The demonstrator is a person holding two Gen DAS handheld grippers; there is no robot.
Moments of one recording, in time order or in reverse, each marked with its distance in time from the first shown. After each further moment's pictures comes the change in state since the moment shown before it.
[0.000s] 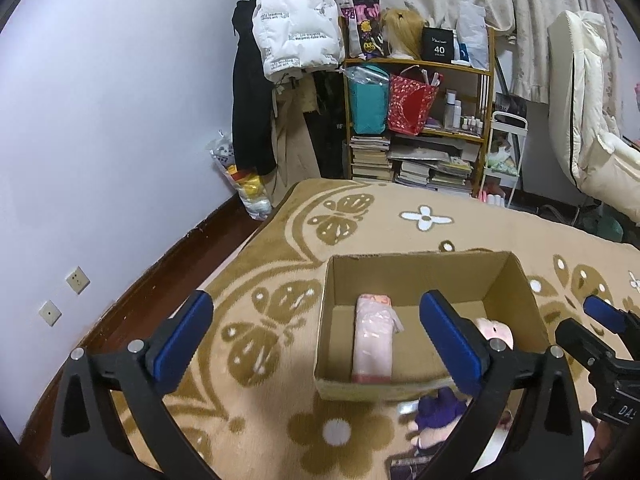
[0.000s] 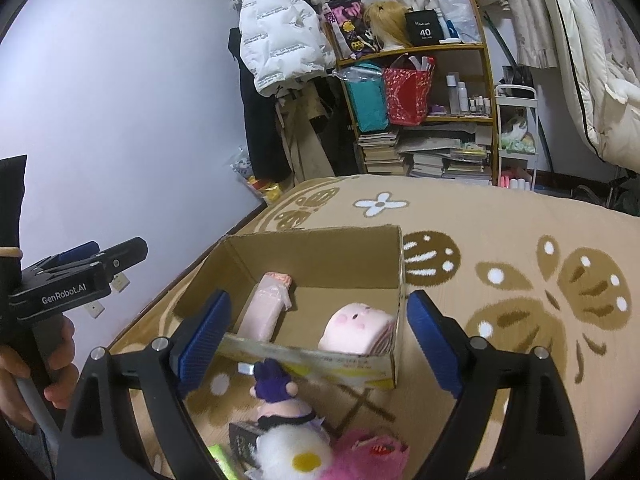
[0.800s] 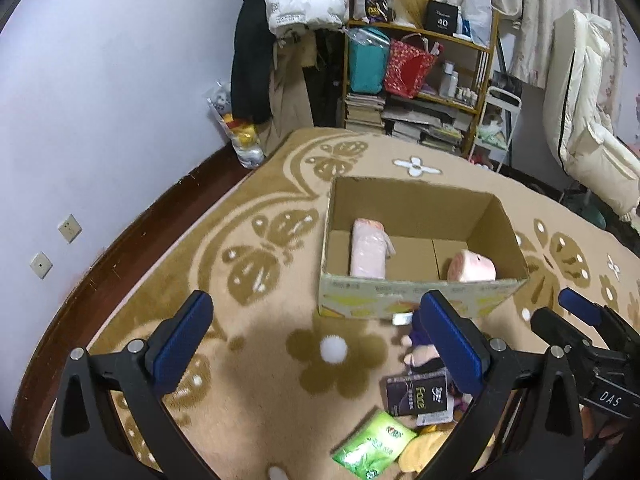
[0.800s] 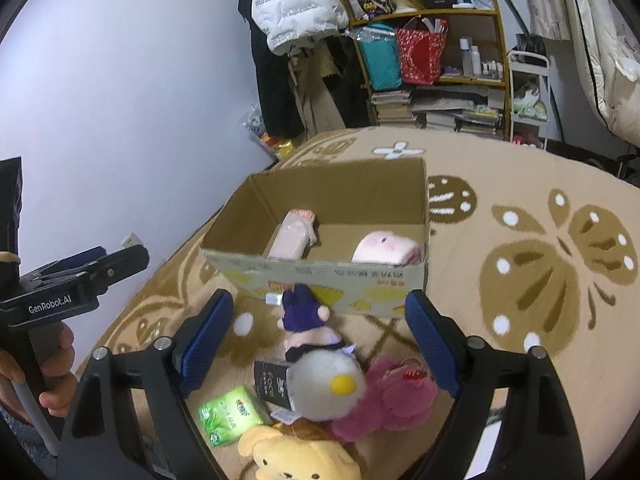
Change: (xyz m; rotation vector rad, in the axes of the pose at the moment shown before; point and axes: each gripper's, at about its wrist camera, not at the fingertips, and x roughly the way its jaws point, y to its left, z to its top) left arm -0.034 0.023 -0.051 -0.059 0.162 -0.062; right arm -0.008 0.018 -0.037 -0.002 0.158 0.040
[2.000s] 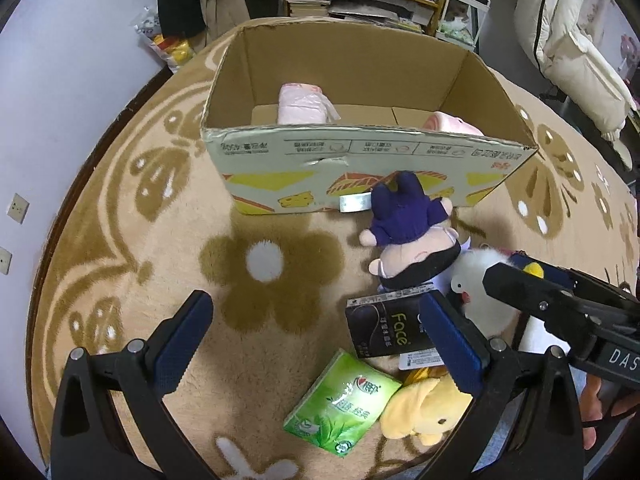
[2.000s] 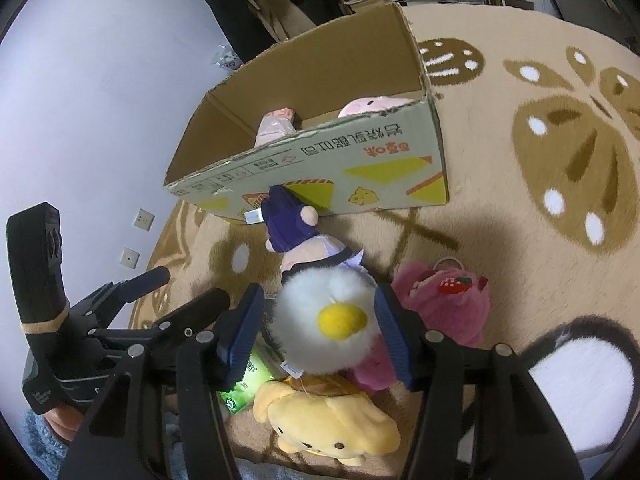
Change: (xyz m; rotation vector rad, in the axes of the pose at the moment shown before) left arm 0.084 -0.044 -0.053 0.134 0.338 -0.127; right arm 0.063 -0.031 -0.037 0.250 0.311 0.096
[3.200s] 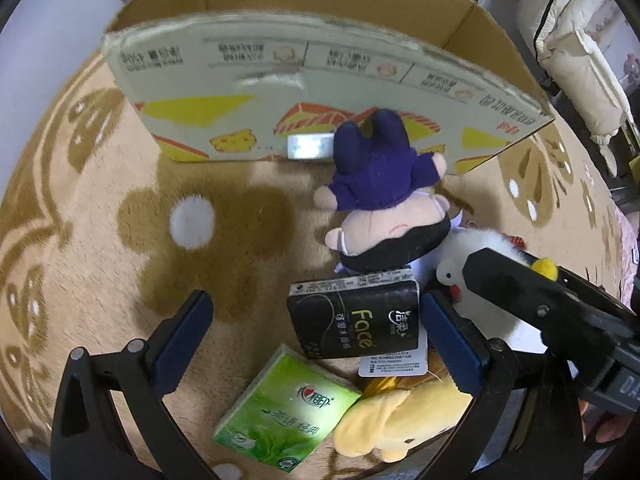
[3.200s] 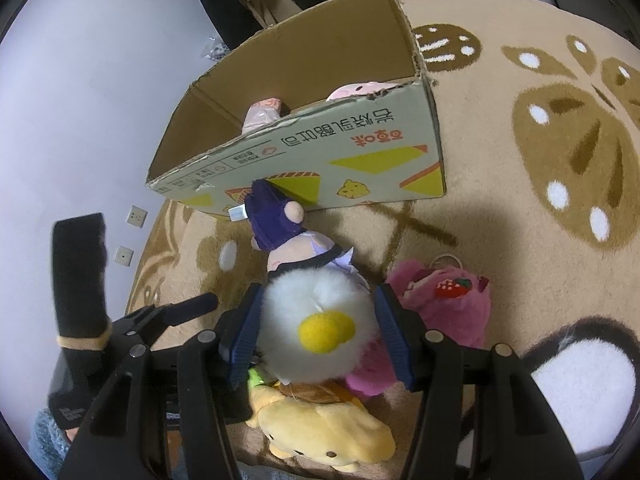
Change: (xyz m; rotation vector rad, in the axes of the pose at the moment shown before) left arm 0.051 -0.018 -0.008 -0.072 0.166 -0.138; right arm 0.012 -0.005 0.003 0.014 0.036 -0.017
